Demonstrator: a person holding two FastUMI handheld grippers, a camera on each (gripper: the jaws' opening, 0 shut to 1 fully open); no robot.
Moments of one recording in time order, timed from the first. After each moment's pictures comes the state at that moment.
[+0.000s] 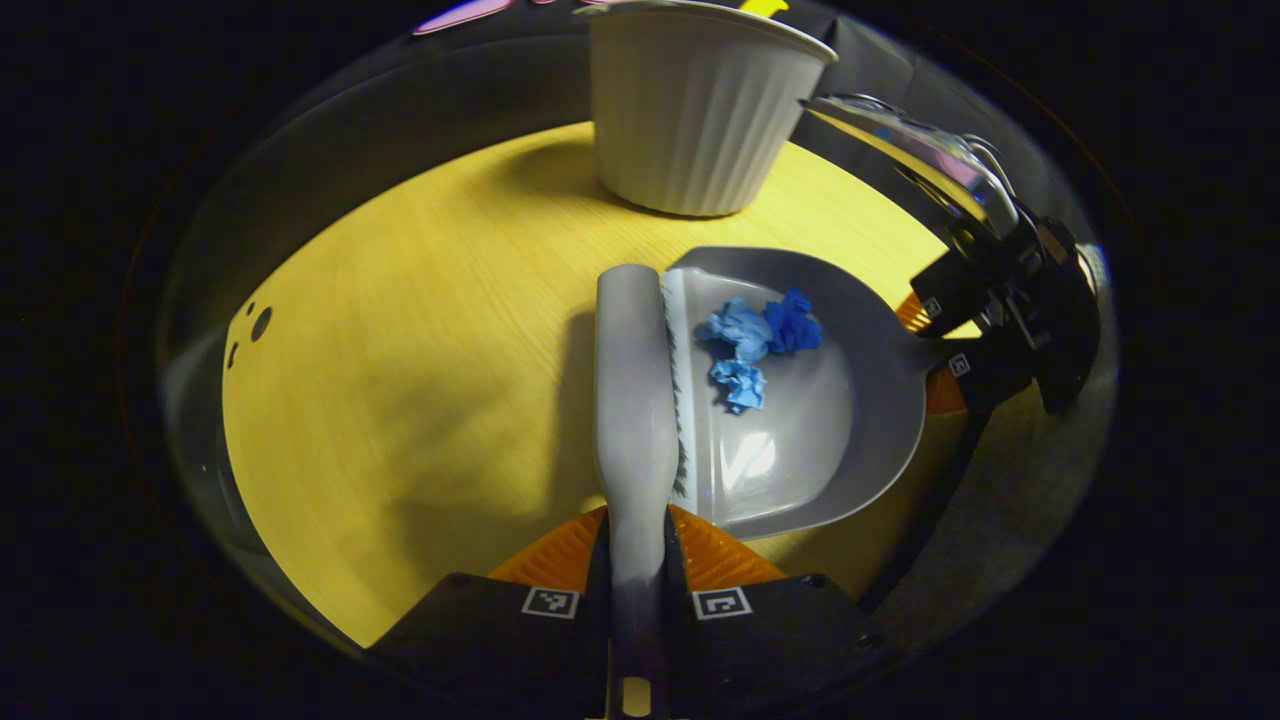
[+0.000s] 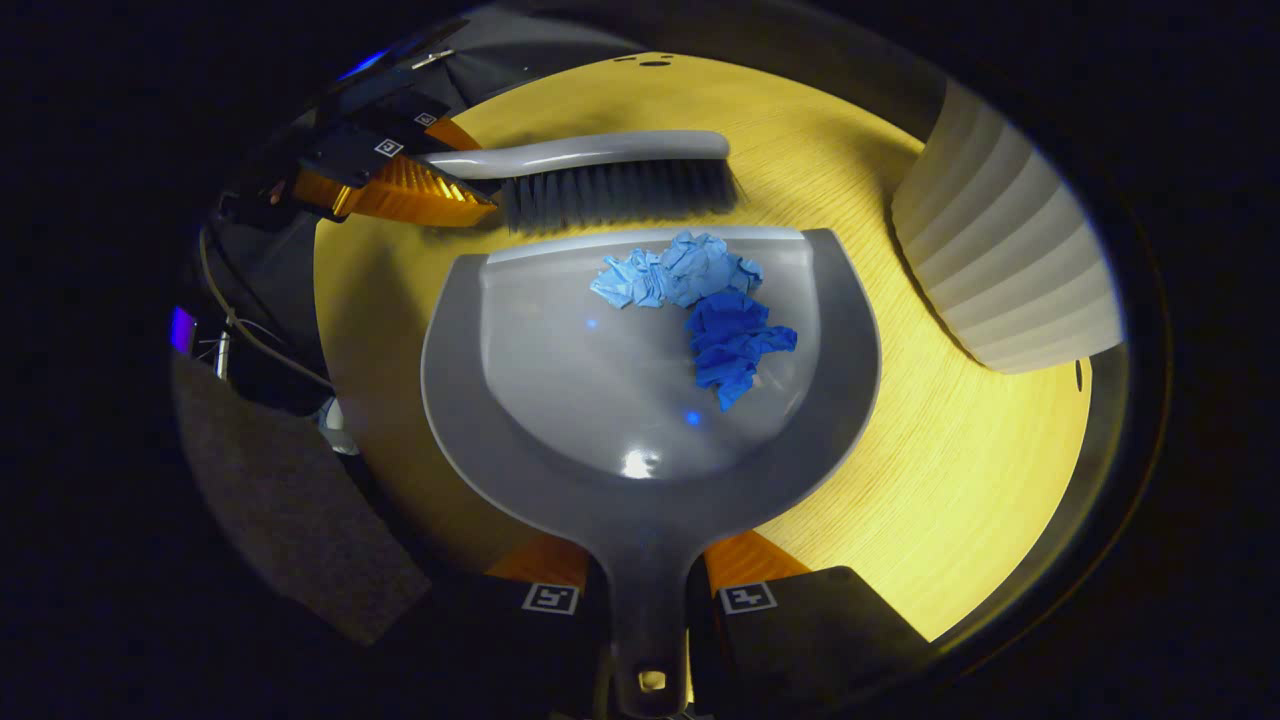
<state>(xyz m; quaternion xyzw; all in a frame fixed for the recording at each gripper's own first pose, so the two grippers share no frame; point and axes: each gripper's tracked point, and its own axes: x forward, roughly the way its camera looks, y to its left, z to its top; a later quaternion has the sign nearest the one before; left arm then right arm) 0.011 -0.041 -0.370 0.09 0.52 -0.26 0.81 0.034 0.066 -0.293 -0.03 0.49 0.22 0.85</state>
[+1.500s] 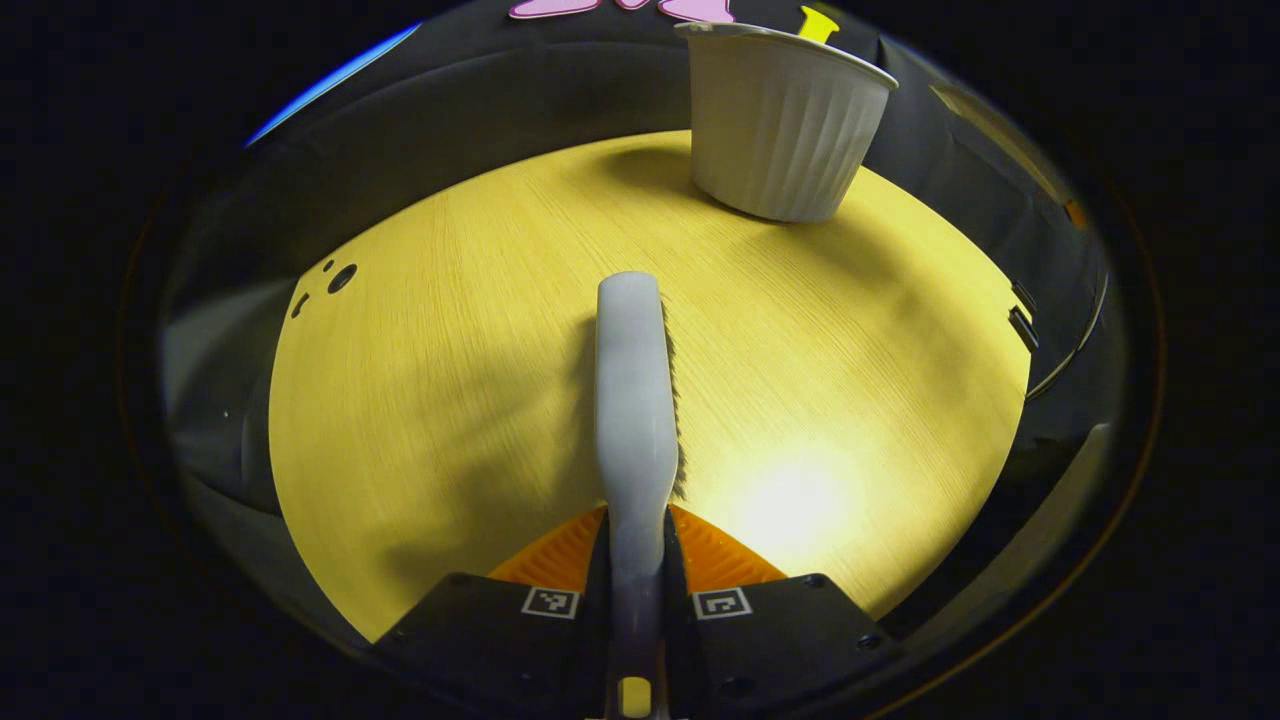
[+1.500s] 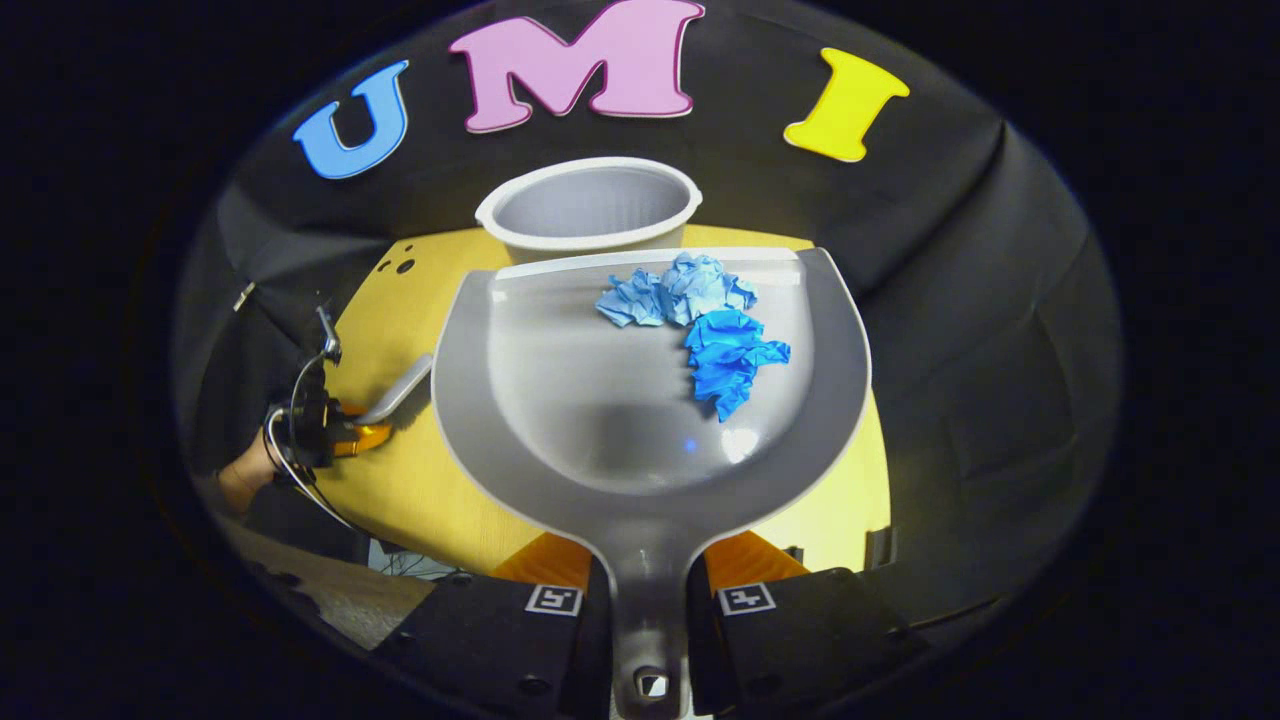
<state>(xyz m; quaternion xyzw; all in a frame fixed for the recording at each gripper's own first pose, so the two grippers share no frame) 0.017 0.022 -0.400 0.08 0.50 -0.19 0.84 -0.072 -0.140 -0.089 0.17 0.39 -0.11 0.90</state>
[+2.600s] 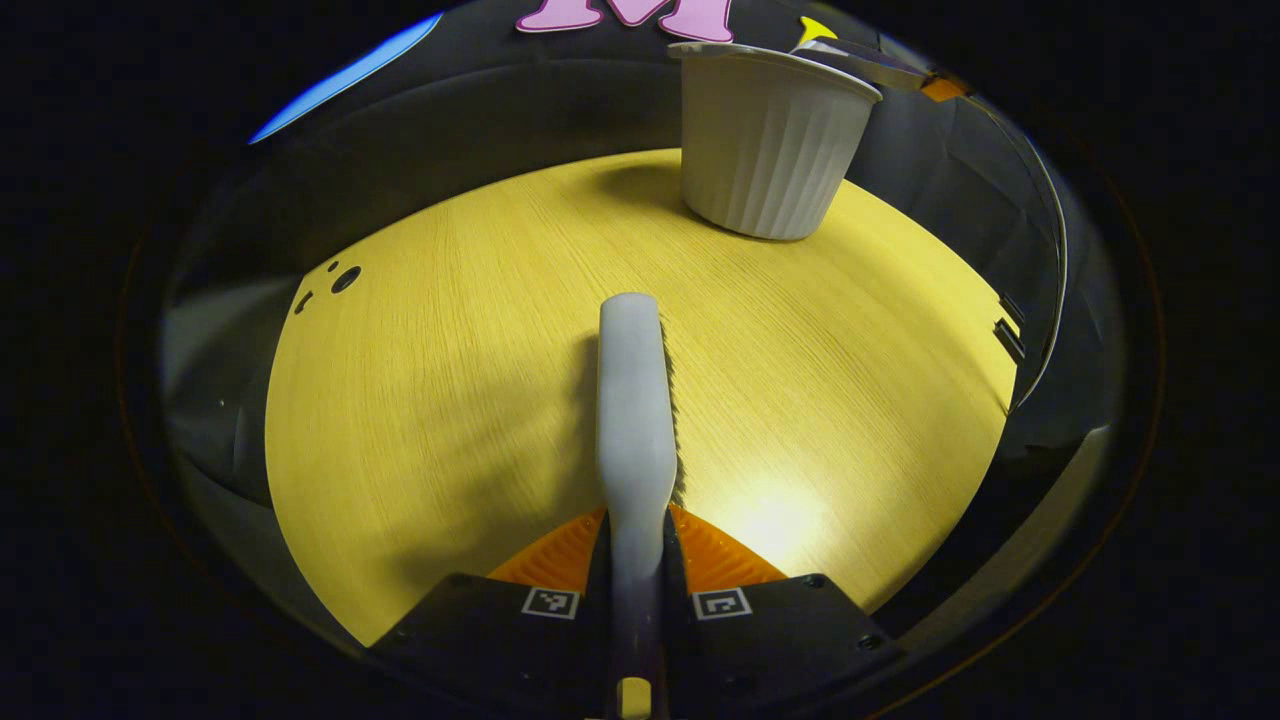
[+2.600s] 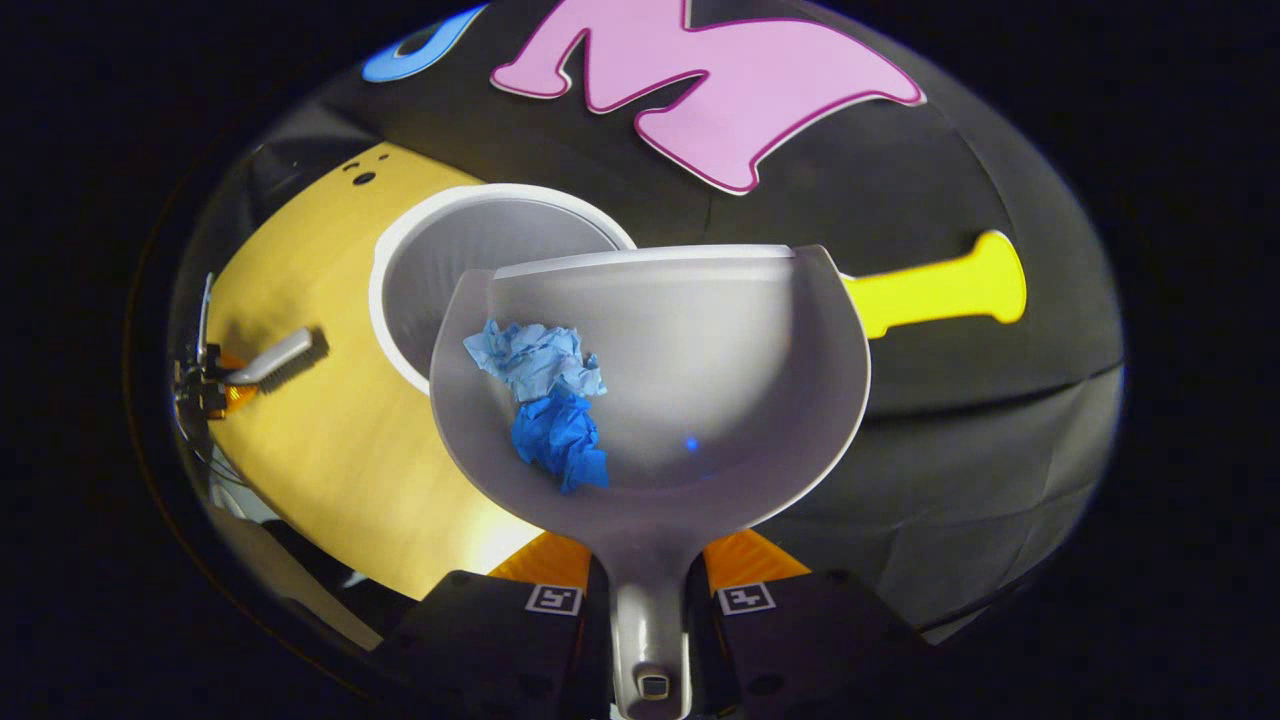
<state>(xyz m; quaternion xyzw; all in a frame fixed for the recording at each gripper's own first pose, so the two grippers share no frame) 0.018 0.023 -0.398 0.06 0.48 -0.19 0.86 0.061 -0.260 -0.006 -0.14 0.47 -0.11 0.86</state>
